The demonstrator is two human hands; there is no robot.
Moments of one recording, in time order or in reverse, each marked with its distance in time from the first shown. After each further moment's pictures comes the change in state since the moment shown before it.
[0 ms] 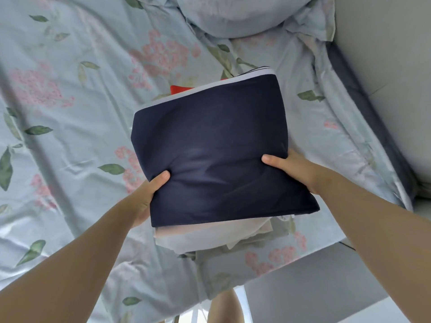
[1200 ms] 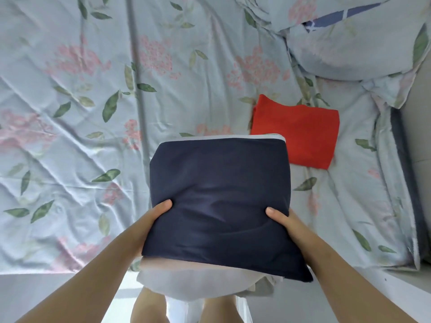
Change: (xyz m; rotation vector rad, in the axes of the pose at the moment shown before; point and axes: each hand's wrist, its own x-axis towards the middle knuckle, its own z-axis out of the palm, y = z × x) left_hand -0.147 -0.094 -0.074 -0.425 0.160 -0.158; right_hand -0.102 0.005 0.137 0.143 -0.144 0.086
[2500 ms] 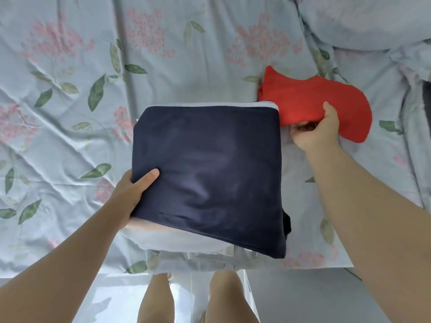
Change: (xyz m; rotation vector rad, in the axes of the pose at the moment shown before) left_hand 0.068 0.029 -0.034 0.197 0.296 0.401; right_hand 0.137 -0.122 -0.016 1.140 0.402 -0.218
